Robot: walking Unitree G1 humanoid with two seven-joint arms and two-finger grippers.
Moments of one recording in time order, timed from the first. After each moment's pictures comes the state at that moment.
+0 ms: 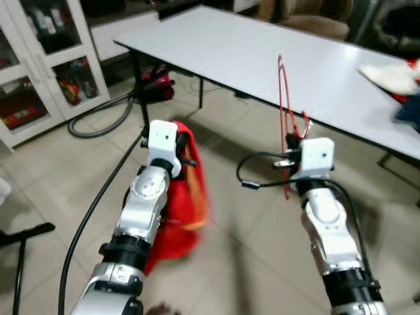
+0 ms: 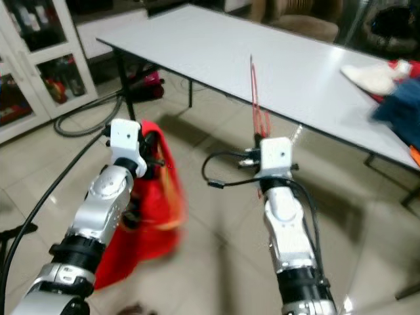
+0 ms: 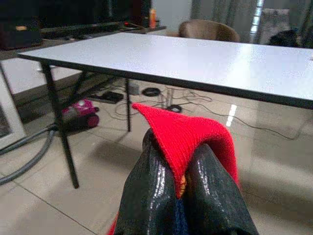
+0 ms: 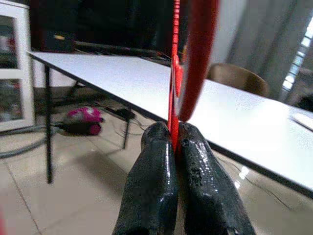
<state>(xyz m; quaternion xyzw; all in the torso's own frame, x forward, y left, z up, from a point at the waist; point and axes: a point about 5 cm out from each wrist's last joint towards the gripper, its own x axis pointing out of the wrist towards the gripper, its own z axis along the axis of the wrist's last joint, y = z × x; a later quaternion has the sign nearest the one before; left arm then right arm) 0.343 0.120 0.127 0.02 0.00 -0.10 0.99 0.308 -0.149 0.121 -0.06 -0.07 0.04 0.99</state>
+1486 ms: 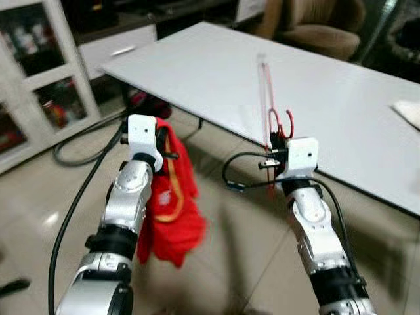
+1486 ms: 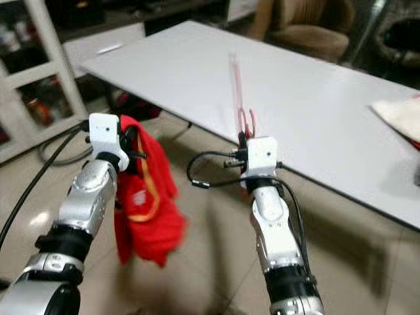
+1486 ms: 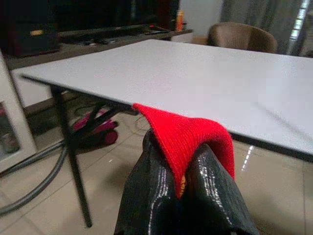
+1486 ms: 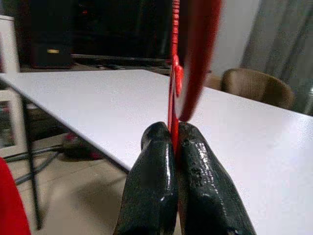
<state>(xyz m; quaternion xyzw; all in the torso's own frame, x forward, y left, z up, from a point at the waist) 0.354 0.148 0.129 0.03 0.00 -0.06 1.00 0.309 -0.136 0.119 -0.04 -0.08 0.05 0.99</state>
